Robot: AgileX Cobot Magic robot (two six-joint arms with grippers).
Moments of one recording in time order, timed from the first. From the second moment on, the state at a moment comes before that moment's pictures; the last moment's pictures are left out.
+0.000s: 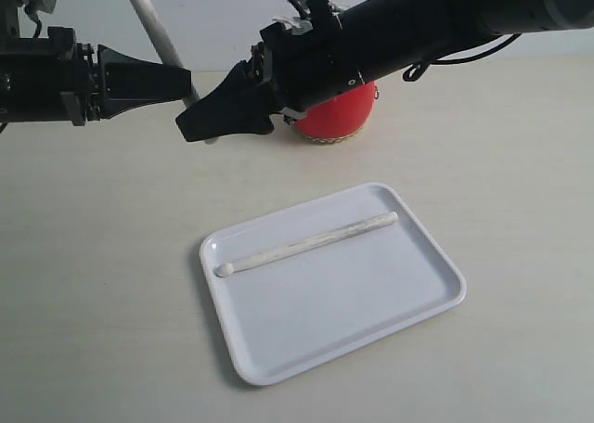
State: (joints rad) left arm -0.07 1.71 -0.90 -1.64 1.21 1.66; right arm 0.46 1.94 -1.35 1.35 1.09 -1.44
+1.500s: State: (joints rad) left arm -0.13 1.71 -0.90 -1.69 1.21 1.64; right arm 0.46 1.94 -1.35 1.29 1.10 -1.37
